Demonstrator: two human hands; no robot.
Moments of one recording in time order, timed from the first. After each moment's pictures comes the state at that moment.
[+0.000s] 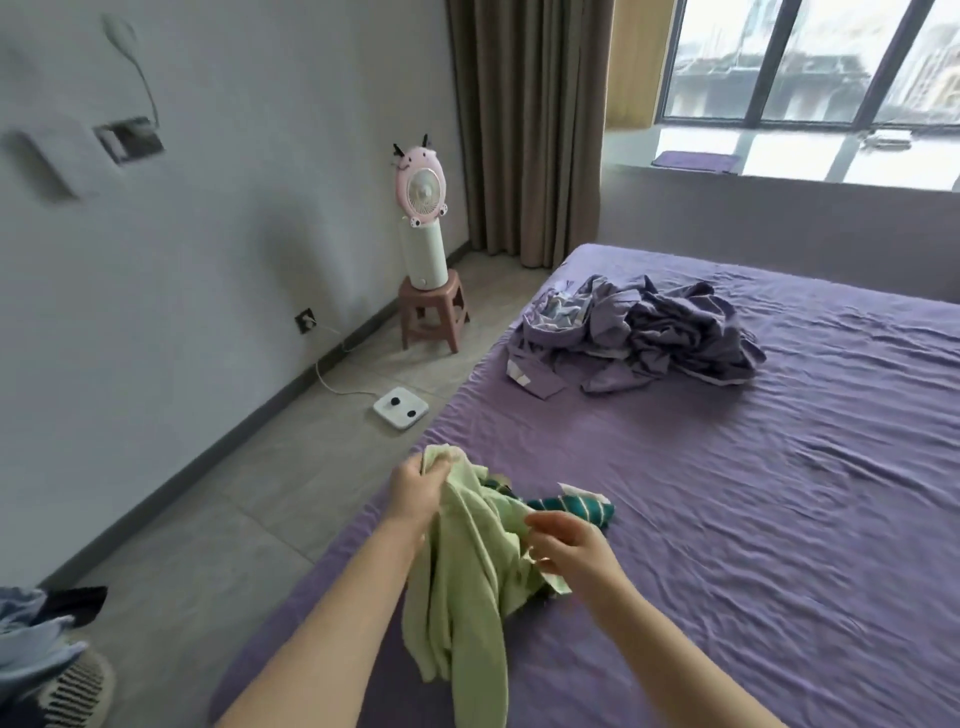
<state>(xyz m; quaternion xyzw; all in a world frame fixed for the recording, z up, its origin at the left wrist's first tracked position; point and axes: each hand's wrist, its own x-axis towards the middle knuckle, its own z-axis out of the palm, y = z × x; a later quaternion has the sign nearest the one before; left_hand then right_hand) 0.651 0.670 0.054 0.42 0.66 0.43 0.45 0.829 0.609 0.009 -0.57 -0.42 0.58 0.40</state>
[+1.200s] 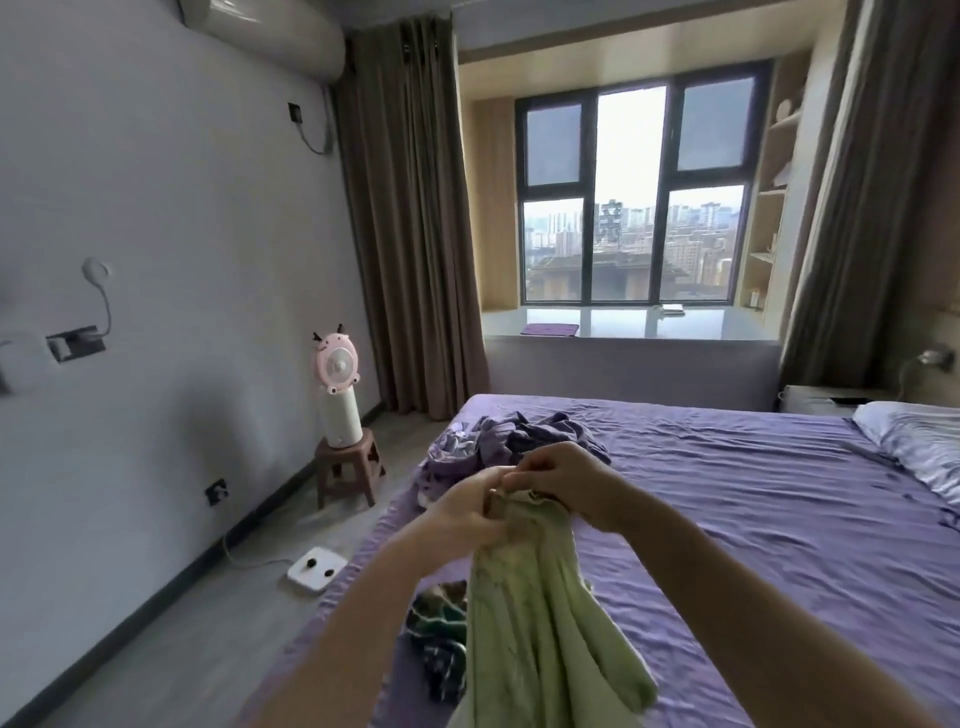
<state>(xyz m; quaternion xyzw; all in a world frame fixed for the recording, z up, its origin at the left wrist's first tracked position) 0.765 0.484 0.252 0.77 0.29 0.25 0.50 0.932 0.461 0.265 -0.54 -0.61 0.40 0.43</state>
